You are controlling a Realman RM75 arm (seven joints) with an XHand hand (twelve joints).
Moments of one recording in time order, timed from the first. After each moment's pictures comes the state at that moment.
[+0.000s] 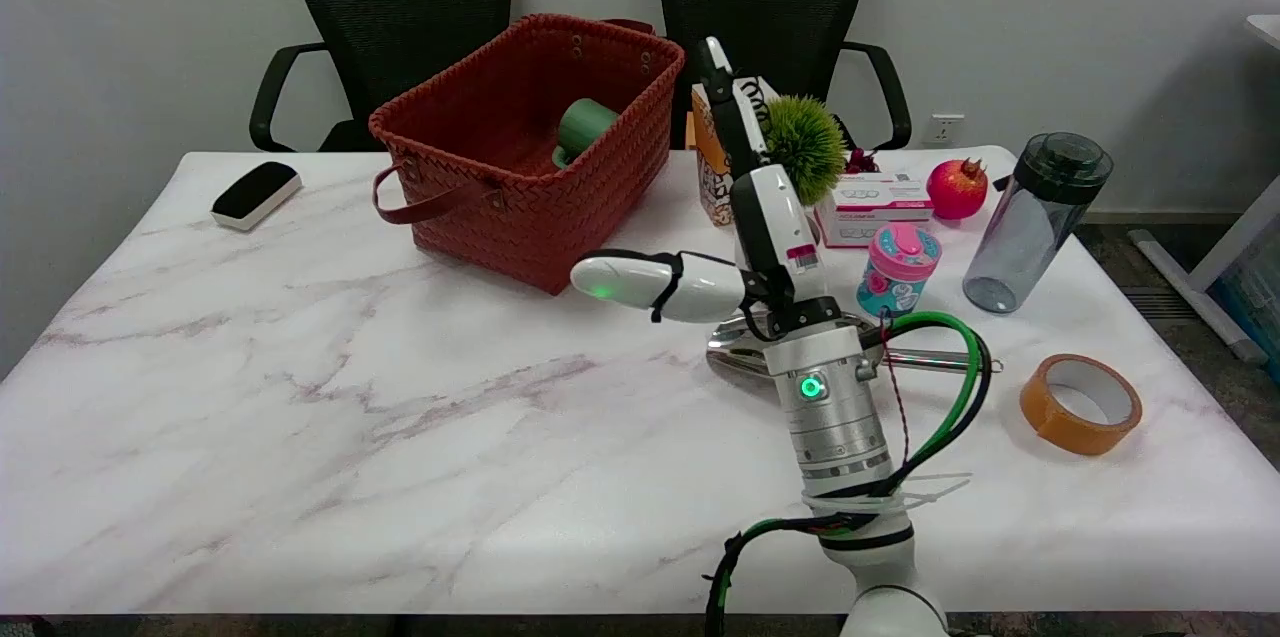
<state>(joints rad) -0.05 -1.23 -2.28 1.63 0.94 1.09 0.24</state>
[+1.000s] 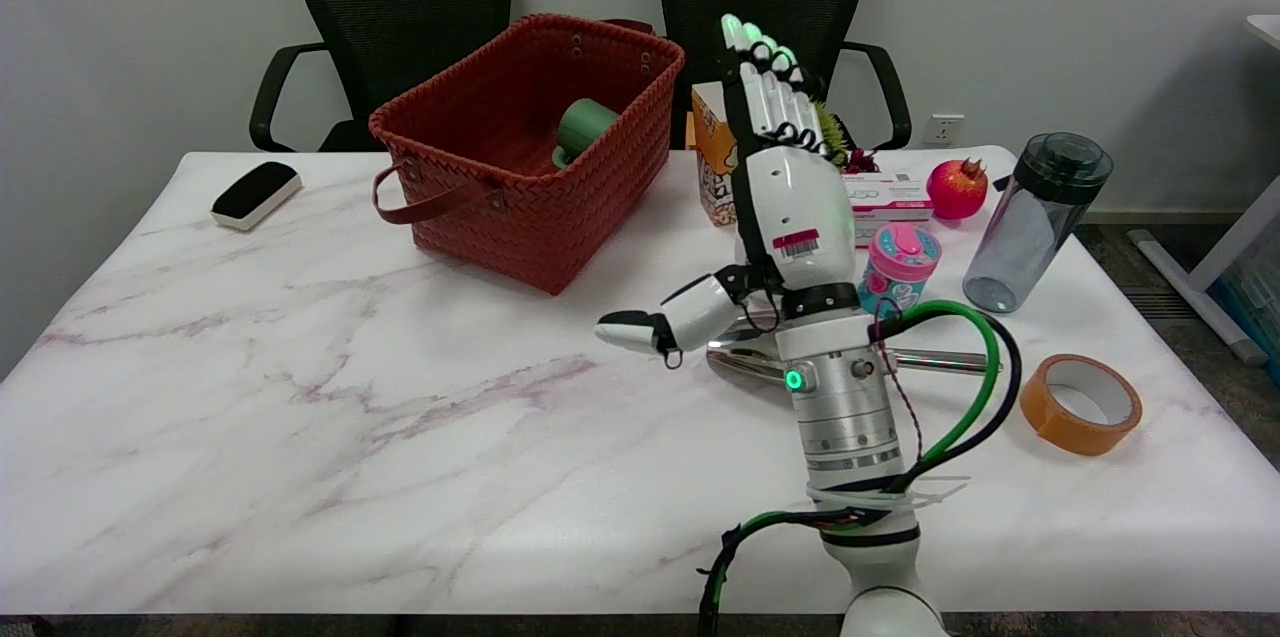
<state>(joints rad) -0.05 -1.24 -2.29 1.71 0.98 1.11 -0.38</state>
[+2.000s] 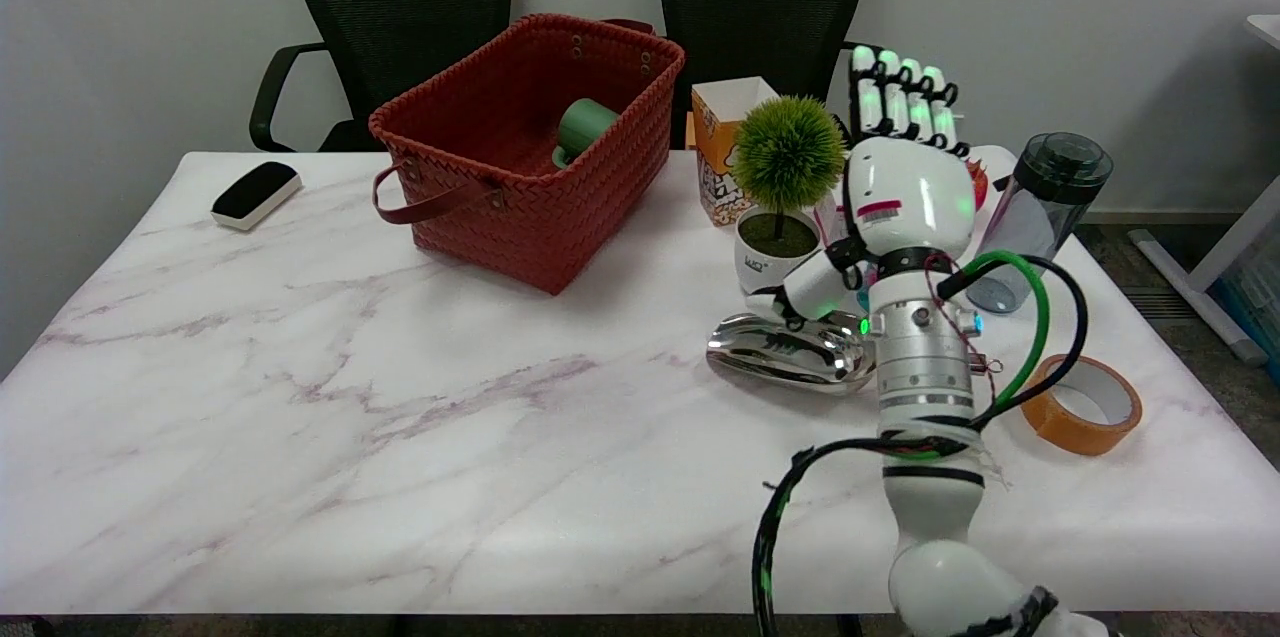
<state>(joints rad) -0.10 -1.20 -2.12 1.83 1.33 1.10 -1.09</state>
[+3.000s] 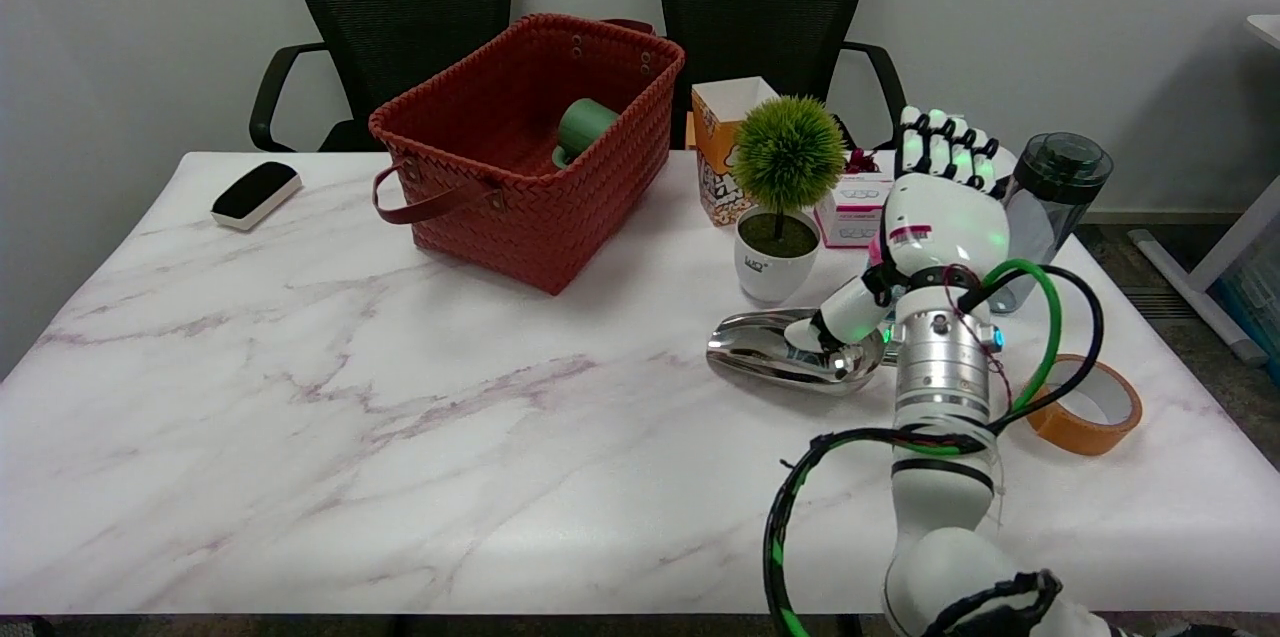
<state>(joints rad) -0.08 -1.18 -2.17 1.88 1.59 1.27 -1.33</state>
